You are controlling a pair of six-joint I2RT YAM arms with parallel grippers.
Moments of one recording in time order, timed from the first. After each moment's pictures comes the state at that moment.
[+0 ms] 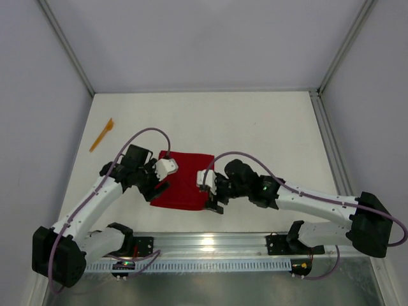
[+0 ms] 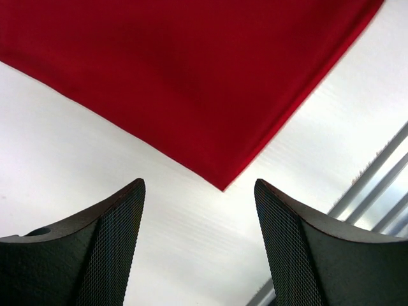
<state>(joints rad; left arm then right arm) -0.37 1.09 0.81 -0.81 0.29 0.62 0.99 1.21 0.79 -0.09 -0.36 -0.26</state>
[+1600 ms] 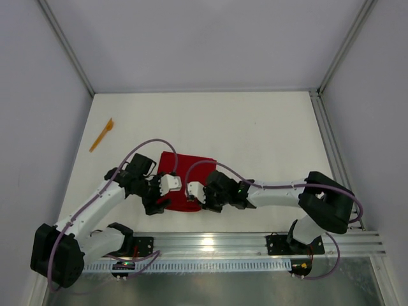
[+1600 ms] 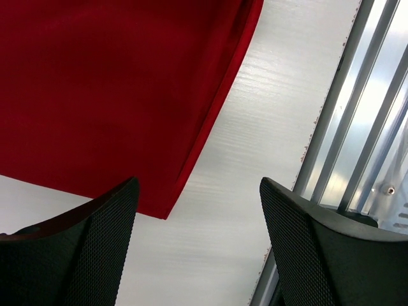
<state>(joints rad) -0.41 1.05 0.67 -0.87 0.49 0.82 1.07 1.55 0.71 -0.01 -0.25 -0.37</state>
